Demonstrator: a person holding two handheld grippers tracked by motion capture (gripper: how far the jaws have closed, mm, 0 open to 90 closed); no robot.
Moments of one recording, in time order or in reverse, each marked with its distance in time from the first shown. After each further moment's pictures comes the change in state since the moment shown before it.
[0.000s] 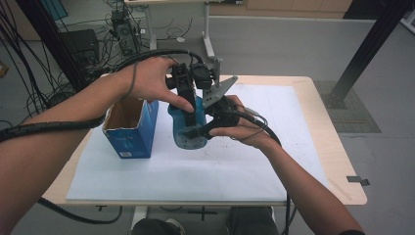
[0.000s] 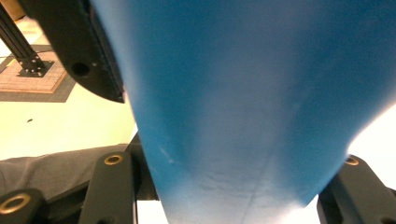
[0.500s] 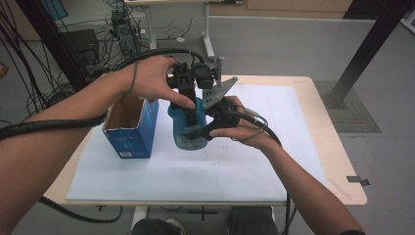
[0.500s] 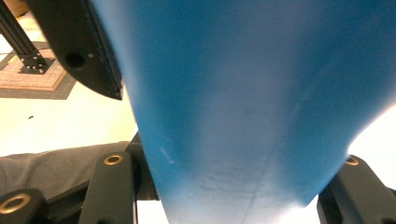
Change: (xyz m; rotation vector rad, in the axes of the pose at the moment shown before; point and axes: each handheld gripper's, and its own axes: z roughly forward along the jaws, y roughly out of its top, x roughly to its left) left arm -0.001 0.002 -0.001 -0.003 -0.029 0.007; right arm 0.002 -0.001 0.001 0.010 0.003 -0.005
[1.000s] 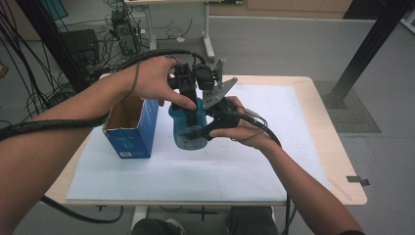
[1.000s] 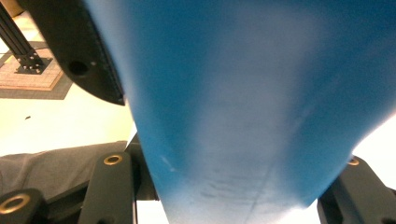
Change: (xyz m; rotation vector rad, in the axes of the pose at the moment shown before) left arm -0.002 0.002 0.002 0.012 0.016 0.012; right arm 0.000 -0.002 0.001 0.003 -0.006 0.005
